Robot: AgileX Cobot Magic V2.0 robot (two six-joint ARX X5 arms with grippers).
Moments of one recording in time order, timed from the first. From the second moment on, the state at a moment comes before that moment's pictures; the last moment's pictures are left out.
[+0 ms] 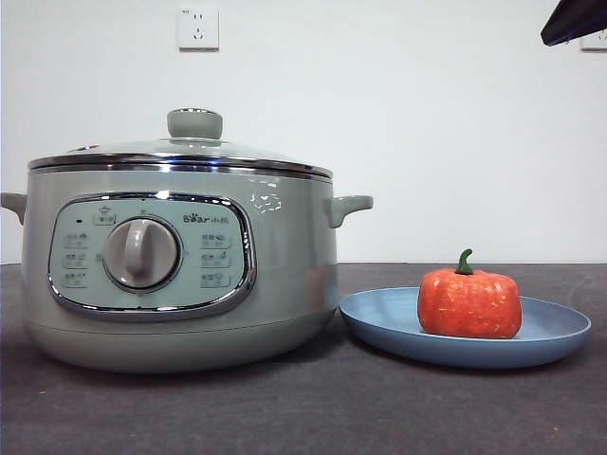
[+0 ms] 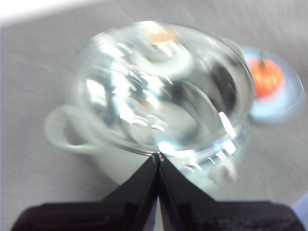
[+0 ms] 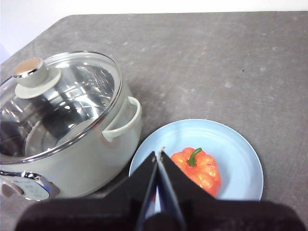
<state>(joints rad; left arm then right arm) -0.46 0.41 0.72 -0.74 0.00 0.01 0.58 0.63 0.66 -0.44 0.08 0.20</state>
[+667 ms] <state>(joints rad) 0.06 0.01 0.19 -0.36 0.05 0.05 0.58 0.62 0.66 -0.46 0.08 0.20</state>
